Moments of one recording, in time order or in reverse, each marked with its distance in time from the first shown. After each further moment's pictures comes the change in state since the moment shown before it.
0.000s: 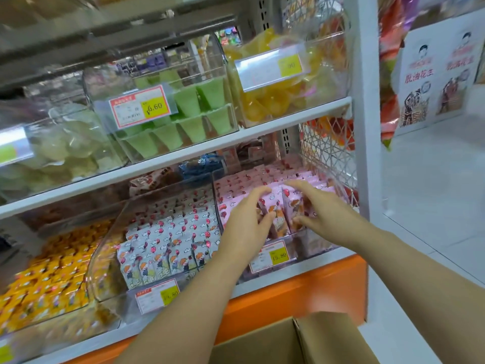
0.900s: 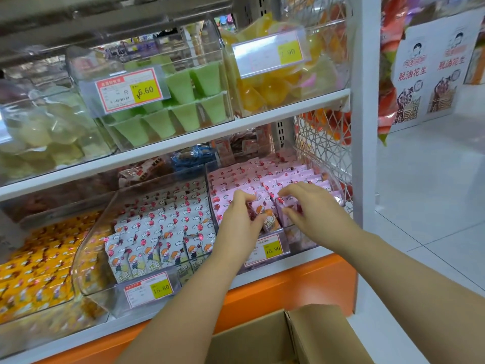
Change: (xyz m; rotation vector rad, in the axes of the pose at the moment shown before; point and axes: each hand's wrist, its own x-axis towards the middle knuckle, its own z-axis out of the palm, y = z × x) left_hand -0.001 -0.013 0.013 -0.030 0.037 -0.115; right_hand -0.001 -0.009 0.015 -0.119 0.113 0.003
